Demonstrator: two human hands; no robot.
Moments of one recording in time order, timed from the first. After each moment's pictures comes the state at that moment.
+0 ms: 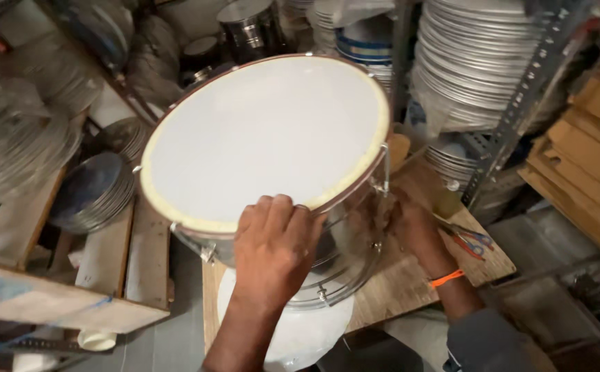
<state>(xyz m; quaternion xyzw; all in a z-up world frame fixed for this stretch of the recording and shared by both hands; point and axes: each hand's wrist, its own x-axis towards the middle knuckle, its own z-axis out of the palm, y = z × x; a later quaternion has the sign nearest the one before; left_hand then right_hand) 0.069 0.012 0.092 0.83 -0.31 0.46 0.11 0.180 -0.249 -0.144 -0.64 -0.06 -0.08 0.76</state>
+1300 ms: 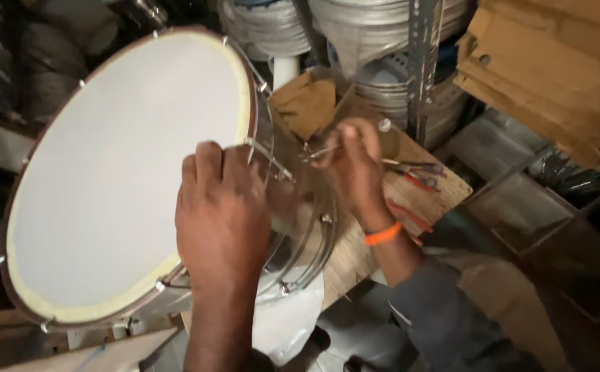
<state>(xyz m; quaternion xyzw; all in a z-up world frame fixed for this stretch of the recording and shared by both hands) 0.124 -0.099 0.102 0.89 -0.29 0.35 0.01 0.183 -0.248 -0.094 -0.26 -0.06 -0.24 0.93</state>
